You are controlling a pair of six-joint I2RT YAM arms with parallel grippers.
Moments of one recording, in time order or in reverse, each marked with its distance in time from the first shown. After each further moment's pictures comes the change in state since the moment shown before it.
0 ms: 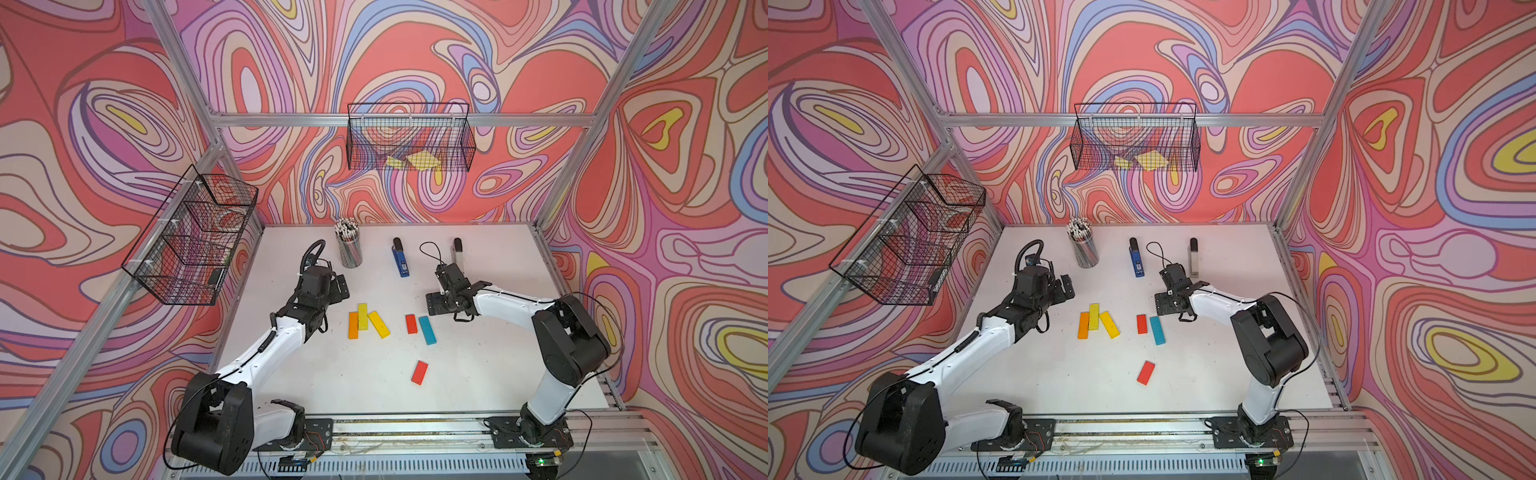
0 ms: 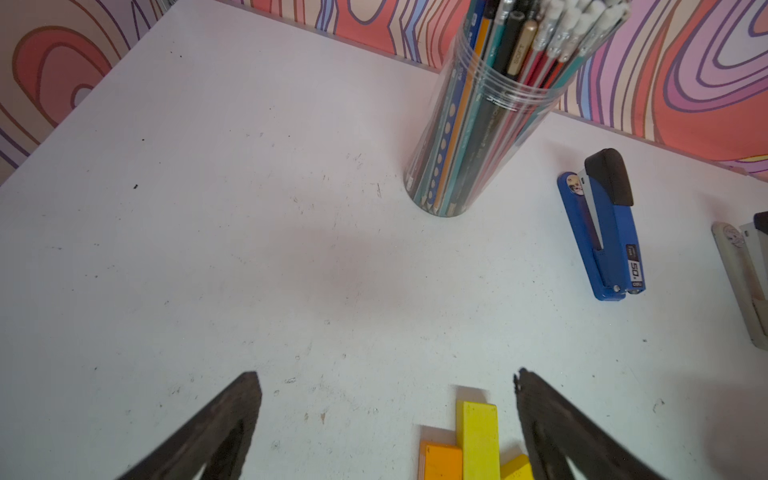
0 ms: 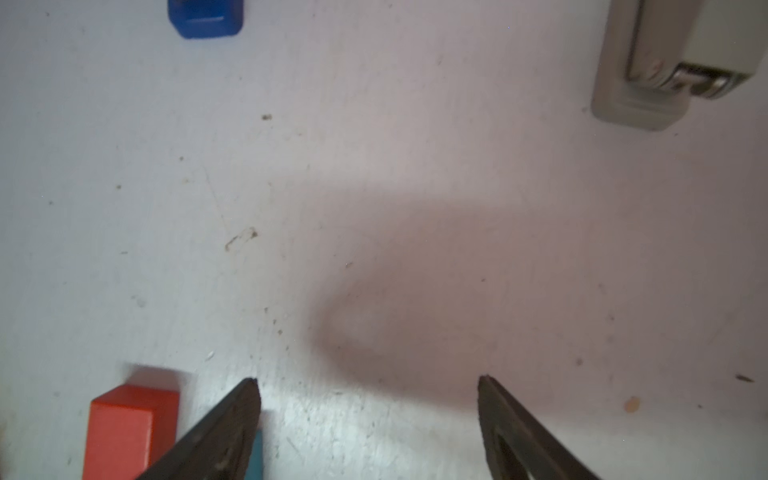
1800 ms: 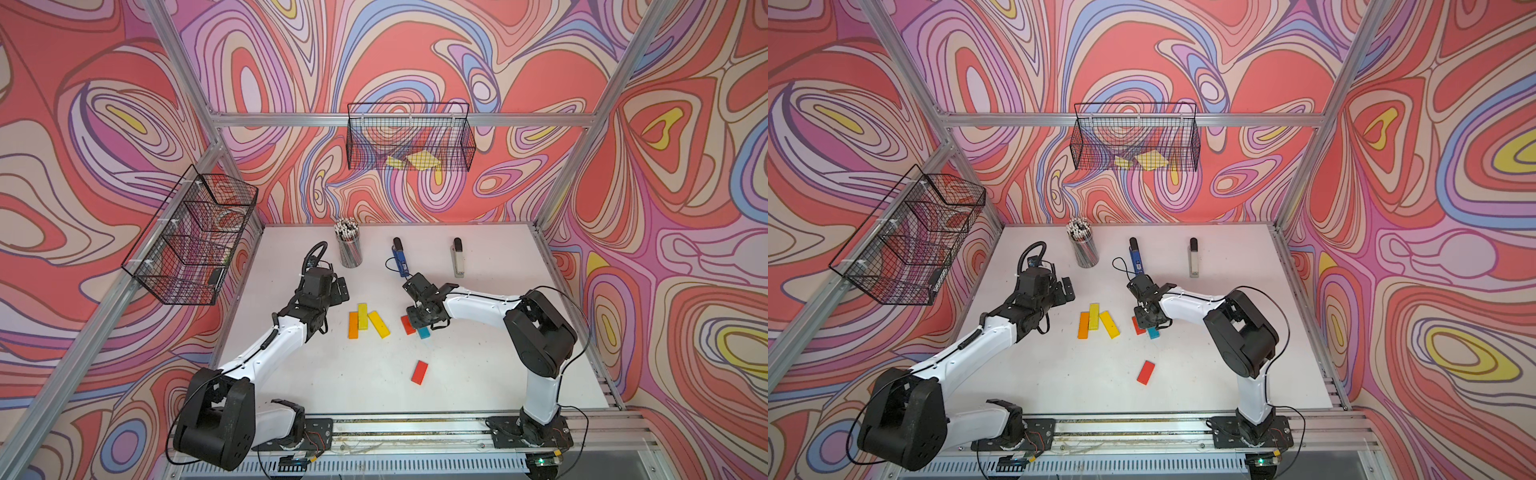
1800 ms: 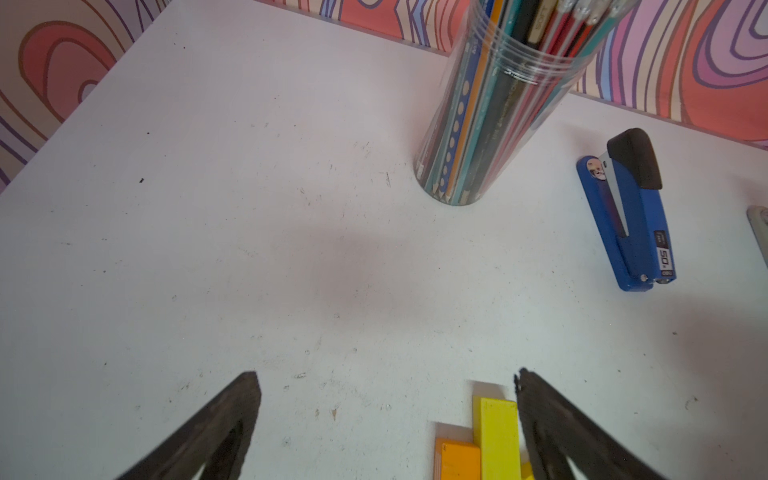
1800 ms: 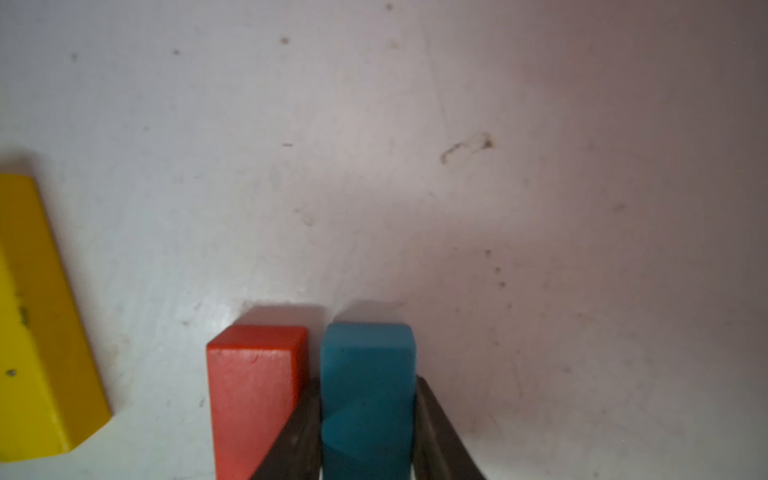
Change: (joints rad) left arm 0.000 0.021 -0.014 0.005 -0.018 0.027; right arm 0.203 0.164 0.192 -0.168 -0.025 0.053
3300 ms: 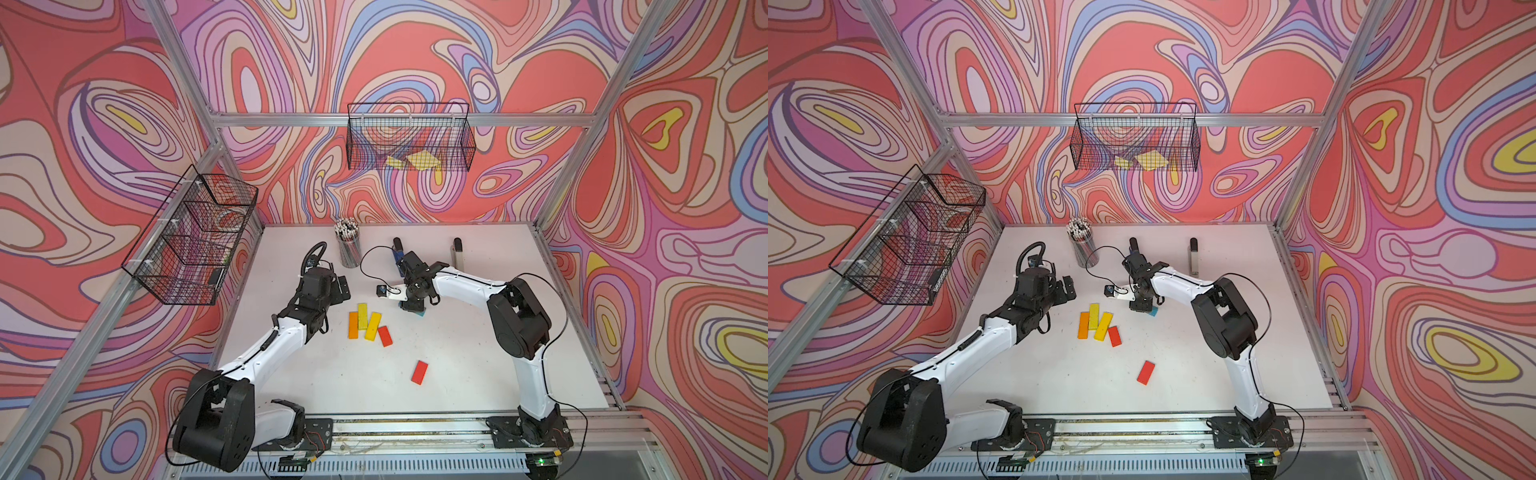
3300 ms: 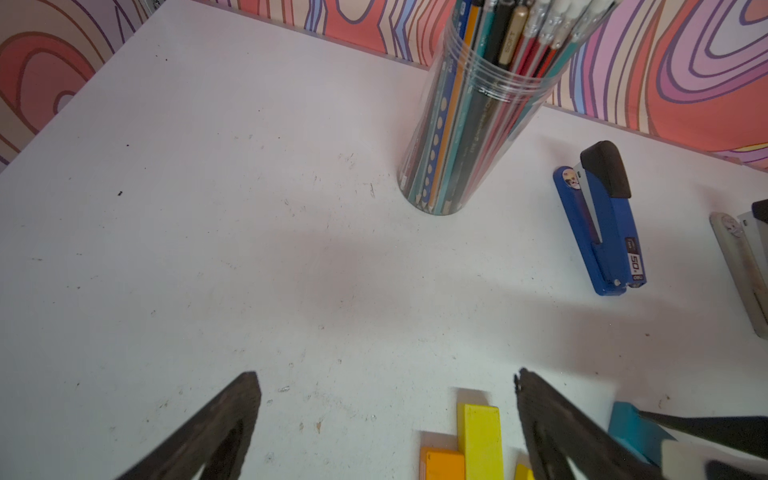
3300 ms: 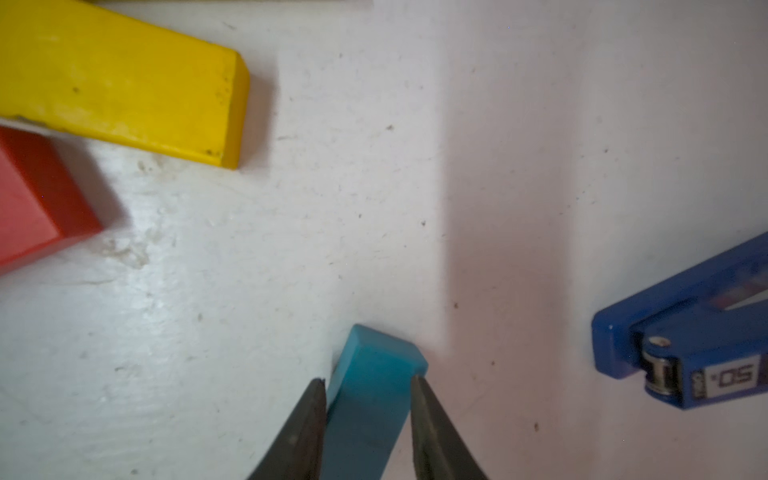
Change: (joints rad) left arm 0.000 -0.003 -0.013 0.053 0.034 0.002; right arm -0.093 0.204 0.339 -0.117 -0.143 -1.262
